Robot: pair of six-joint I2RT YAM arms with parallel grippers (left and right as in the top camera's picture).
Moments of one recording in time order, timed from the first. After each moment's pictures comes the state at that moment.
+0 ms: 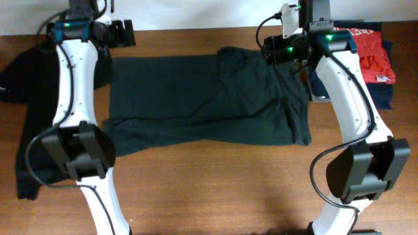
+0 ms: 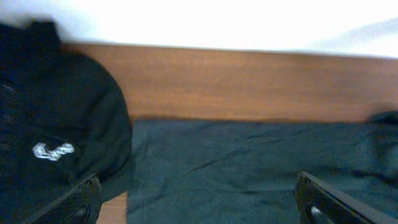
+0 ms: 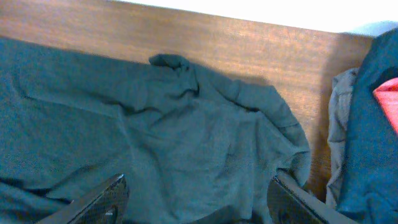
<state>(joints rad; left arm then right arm) 0.06 2.31 2.35 -0.97 0.10 -0.02 0.09 1.95 1.90 -0.86 -0.18 -0.05</state>
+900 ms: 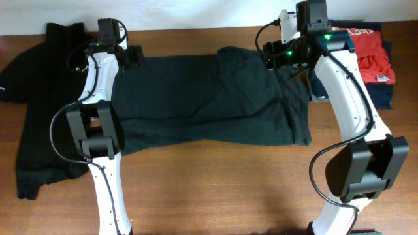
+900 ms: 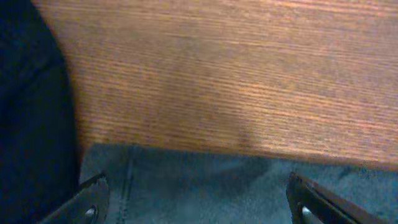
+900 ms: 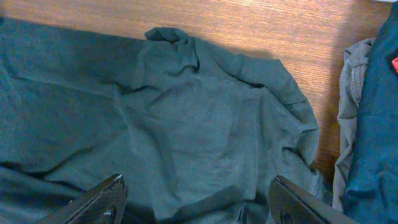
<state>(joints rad) 0.06 2.64 2.34 -0.71 0.02 -0.07 0.09 1.96 1.90 -0.93 -0.18 -0.05</state>
